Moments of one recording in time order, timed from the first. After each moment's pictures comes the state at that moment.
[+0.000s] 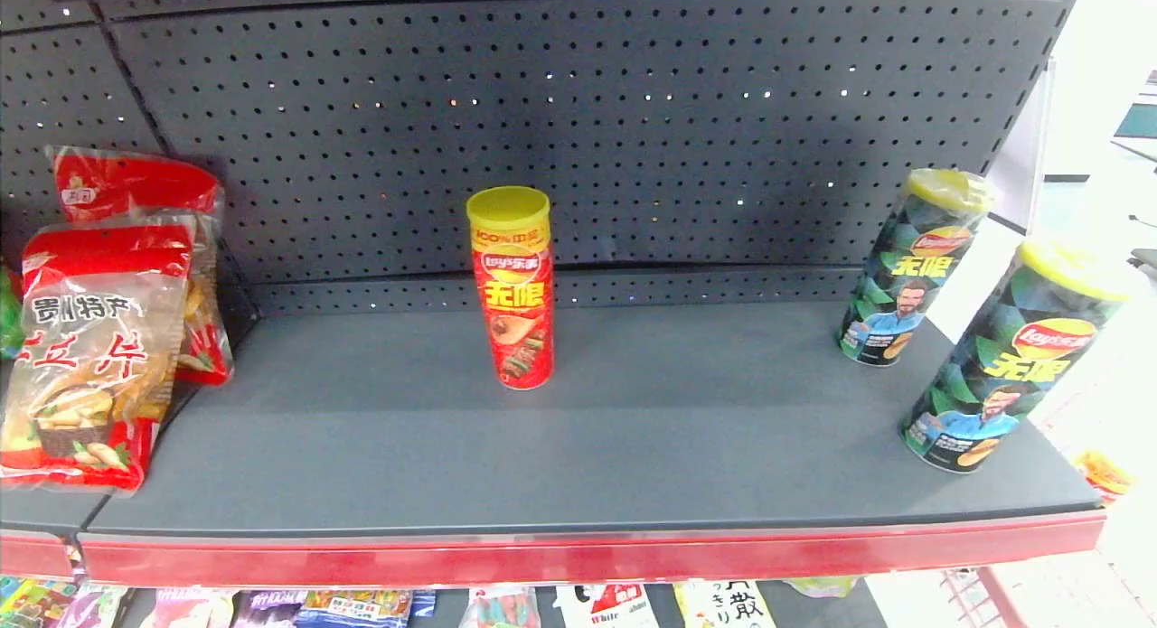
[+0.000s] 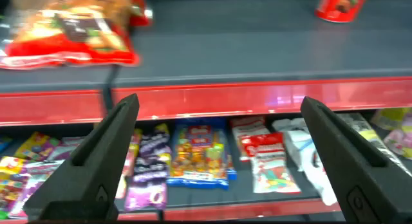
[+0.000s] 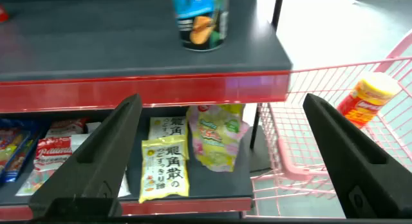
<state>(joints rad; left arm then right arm) 0.00 0.00 0.00 0.00 -0.04 0.00 0.00 0.00 0.00 0.00 0.00 0.00</state>
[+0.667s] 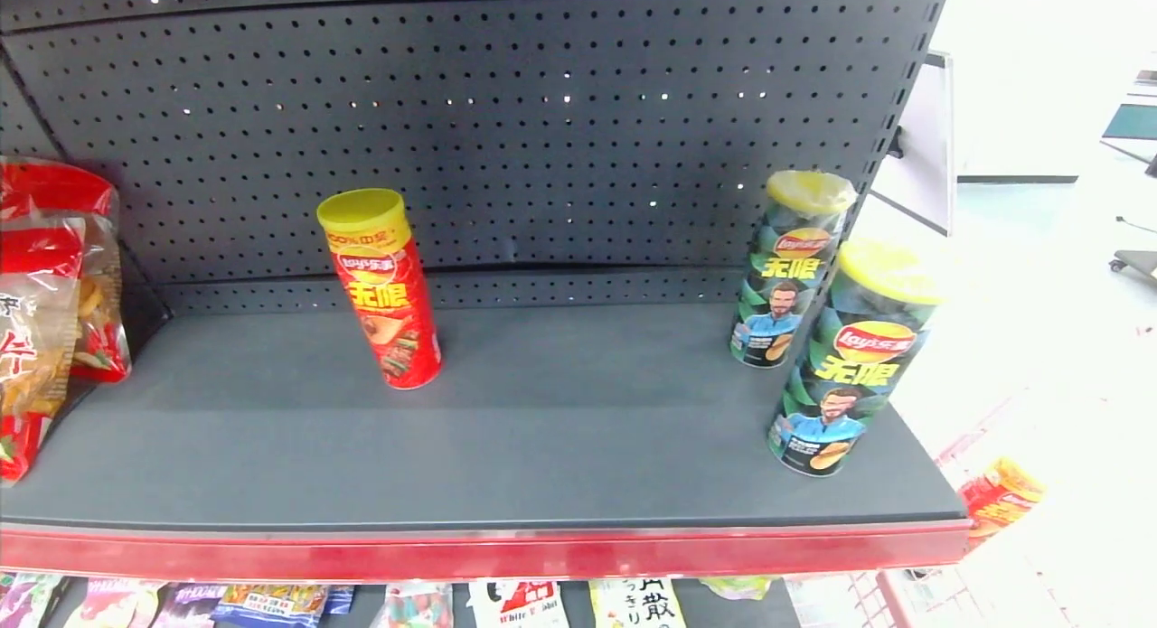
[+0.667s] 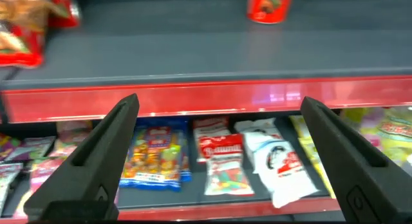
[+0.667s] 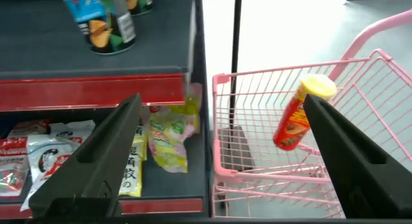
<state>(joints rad) 0.00 0.00 0.00 0.00 -0.04 0.00 0.00 0.00 0.00 0.00 0.00 0.00</state>
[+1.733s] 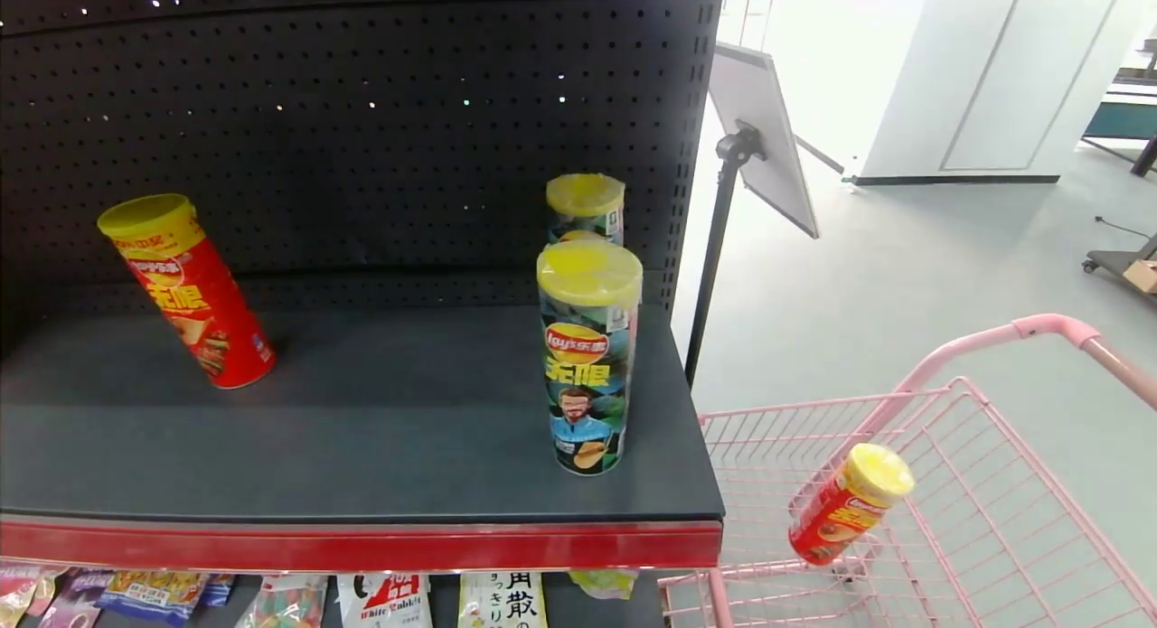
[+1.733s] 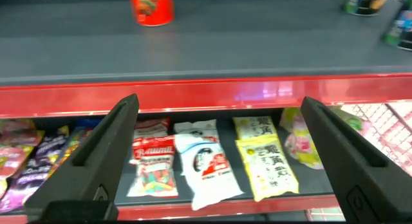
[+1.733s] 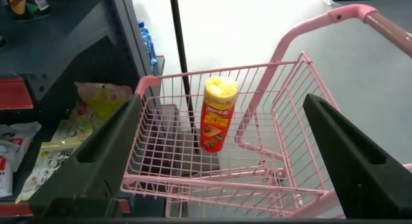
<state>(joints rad) 0.00 0.00 0.00 0.00 -0.04 0.00 0.00 0.00 0.00 0.00 0.00 0.00</state>
